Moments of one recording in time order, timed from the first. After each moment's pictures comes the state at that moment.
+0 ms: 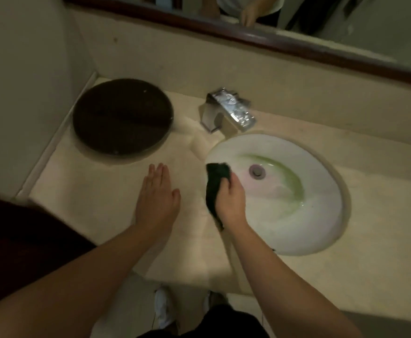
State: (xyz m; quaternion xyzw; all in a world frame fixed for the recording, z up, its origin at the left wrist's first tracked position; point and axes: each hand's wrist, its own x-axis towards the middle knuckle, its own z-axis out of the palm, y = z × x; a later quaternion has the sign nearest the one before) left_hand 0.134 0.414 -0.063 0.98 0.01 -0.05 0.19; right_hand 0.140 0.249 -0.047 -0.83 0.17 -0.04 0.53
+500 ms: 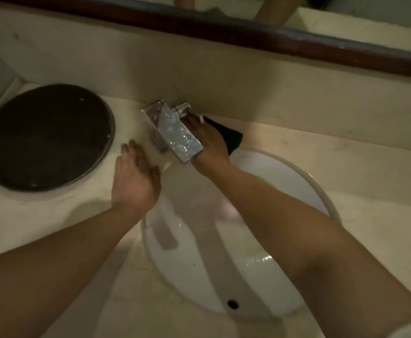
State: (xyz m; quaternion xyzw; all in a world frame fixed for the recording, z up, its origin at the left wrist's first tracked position) left_hand 0.283 0.327 -0.097 0.99 0.05 -0.03 0.10; right_hand 0.380 0.154 -0.099 -0.97 -0.16 0.02 0.18
